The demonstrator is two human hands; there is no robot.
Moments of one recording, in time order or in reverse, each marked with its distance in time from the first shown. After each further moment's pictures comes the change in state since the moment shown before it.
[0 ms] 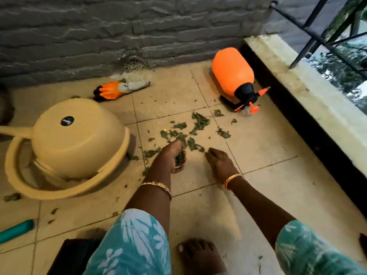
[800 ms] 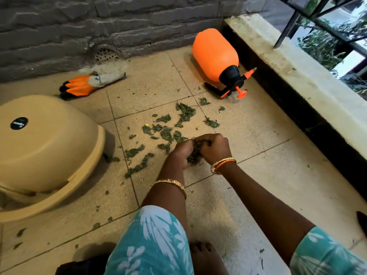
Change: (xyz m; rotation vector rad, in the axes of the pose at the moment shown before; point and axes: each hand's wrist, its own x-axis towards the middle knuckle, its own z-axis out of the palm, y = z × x) left_hand 0.047 -0.018 0.066 0.040 -0.174 0.102; right_hand 0.000 -0.036 -0.047 0.645 0.387 0.333
